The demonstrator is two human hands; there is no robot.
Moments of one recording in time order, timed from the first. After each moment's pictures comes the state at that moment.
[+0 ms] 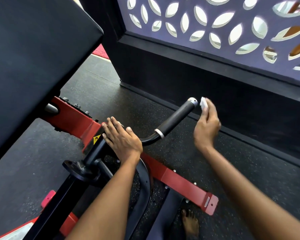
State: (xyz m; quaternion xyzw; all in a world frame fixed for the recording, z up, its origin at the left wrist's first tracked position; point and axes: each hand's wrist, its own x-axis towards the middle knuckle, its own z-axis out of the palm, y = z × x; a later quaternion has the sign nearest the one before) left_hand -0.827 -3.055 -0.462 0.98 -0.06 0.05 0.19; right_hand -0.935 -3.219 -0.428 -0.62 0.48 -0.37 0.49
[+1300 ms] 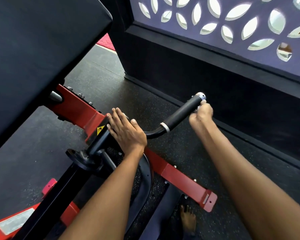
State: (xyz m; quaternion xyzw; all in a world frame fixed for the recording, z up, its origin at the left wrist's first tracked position) left_hand -0.826 -3.051 -0.470 0.98 -0.07 0.06 0.20; right_hand -0.879 -3.241 -0.439 -0.17 0.55 -0.29 0.77
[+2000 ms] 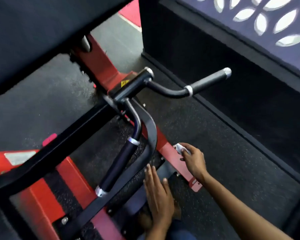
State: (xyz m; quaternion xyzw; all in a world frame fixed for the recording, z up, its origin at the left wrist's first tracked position) left_hand -1.113 -2.922 -0.548 0.93 -0.04 -0.12 0.35; right_hand -1.058 -3.072 -0.503 -0.72 0.41 0.07 0.55
